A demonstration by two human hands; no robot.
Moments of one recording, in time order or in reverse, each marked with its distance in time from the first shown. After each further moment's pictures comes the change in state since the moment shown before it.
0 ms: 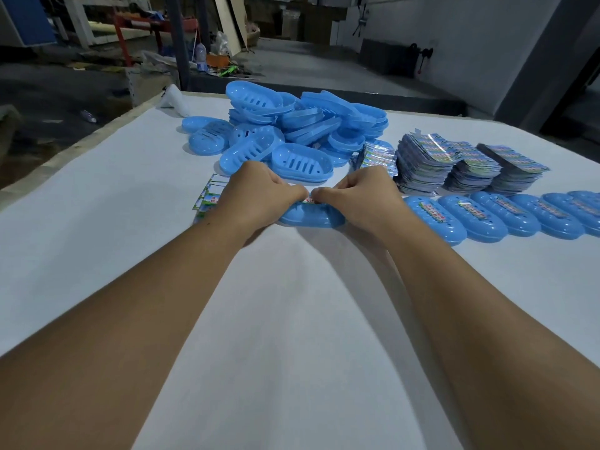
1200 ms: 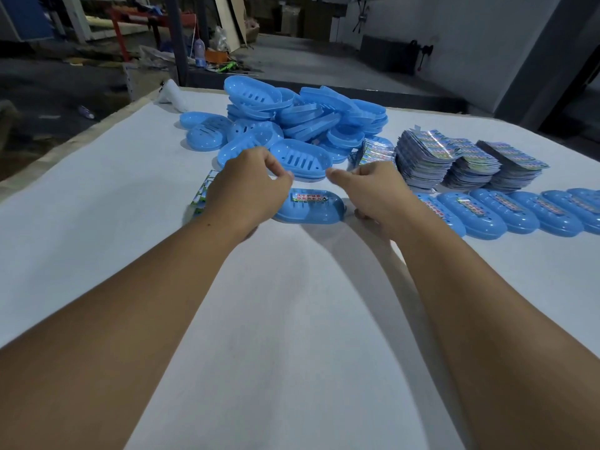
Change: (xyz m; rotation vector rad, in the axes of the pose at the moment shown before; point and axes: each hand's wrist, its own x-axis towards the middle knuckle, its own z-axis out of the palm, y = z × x) left_hand 0.000 -0.002 -0.004 0.240 0.159 0.105; right_hand 0.005 0.005 -0.010 0.177 -0.024 0.138
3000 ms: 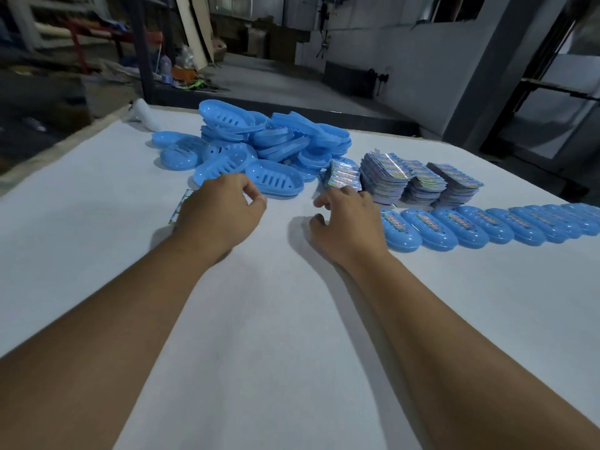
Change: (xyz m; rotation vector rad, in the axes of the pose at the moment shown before) left_hand -0.005 -0.007 -0.009 0.081 -0.024 0.125; right_hand -0.031 0.015 0.005 -0.699 0.247 -0.317
